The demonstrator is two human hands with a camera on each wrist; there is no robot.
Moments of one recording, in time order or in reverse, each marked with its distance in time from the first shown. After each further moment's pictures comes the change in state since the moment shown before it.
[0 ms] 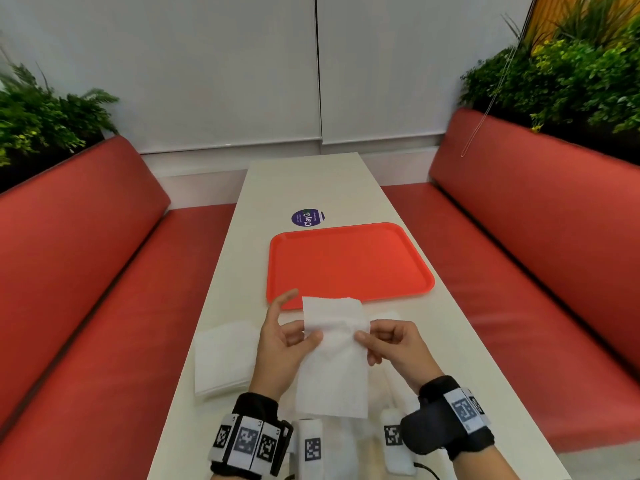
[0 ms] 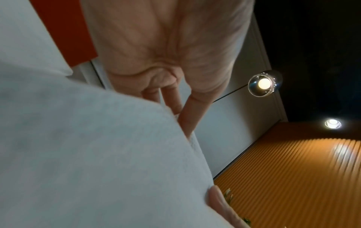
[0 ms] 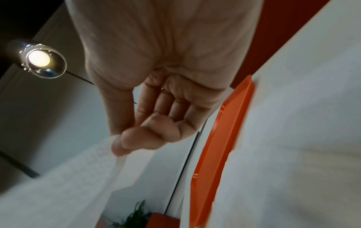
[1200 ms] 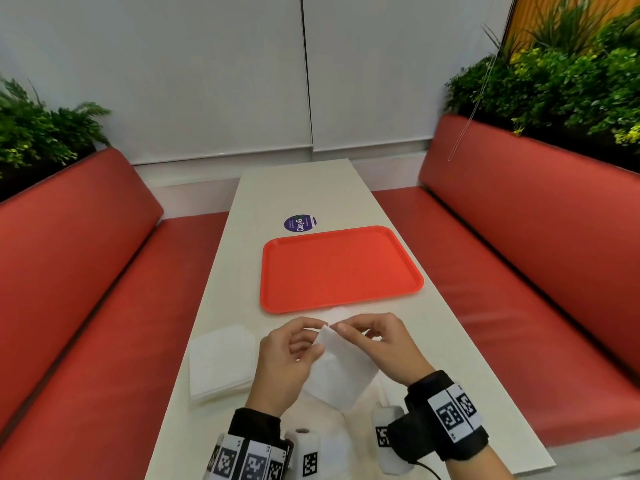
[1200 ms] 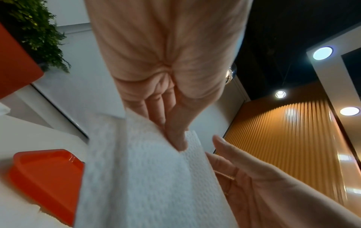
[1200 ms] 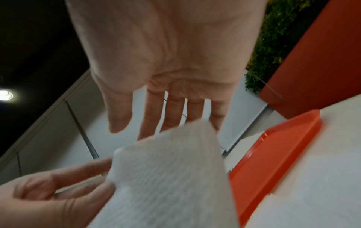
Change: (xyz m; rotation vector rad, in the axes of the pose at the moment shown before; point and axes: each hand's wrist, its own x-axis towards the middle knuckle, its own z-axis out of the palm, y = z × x) left_hand -0.025 0.016 0.012 0.379 -0.047 0.129; right_hand -0.011 -0.031 0.014 -0.371 -0.042 -0.158
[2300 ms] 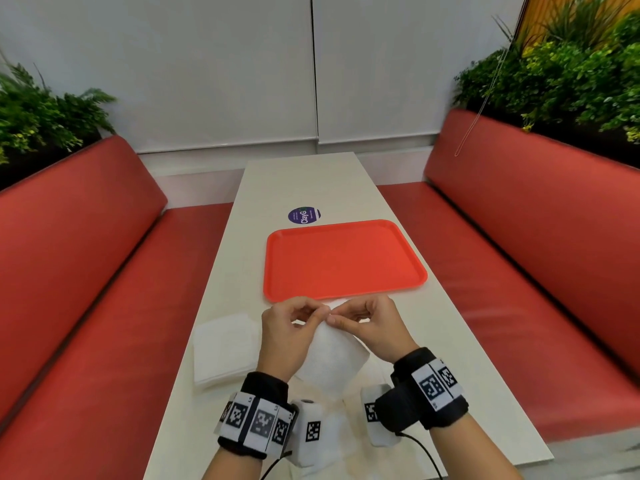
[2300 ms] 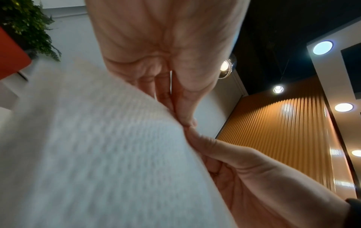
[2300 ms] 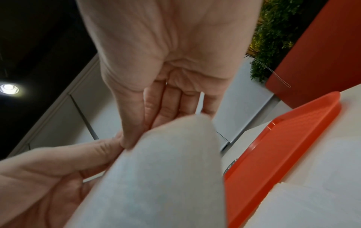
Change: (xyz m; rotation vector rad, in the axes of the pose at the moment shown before) left_hand 0.022 -0.004 0.003 0.071 0.142 0.093; right_hand 0.021 0.000 0.012 0.056 0.006 0.005
